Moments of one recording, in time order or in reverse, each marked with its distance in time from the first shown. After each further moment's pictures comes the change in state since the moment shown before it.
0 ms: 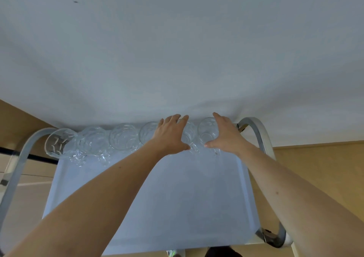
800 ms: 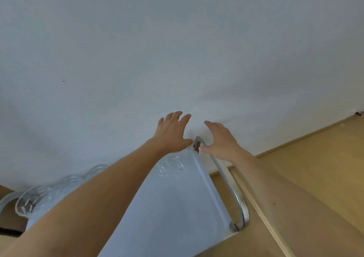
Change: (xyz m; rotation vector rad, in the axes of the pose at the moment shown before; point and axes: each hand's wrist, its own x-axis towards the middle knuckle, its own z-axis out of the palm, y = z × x) left_hand -0.054 0.142 -0.105 0.100 0.259 0.374; right_hand -0.160 0.011 -0.082 -0.096 0.419 0.024
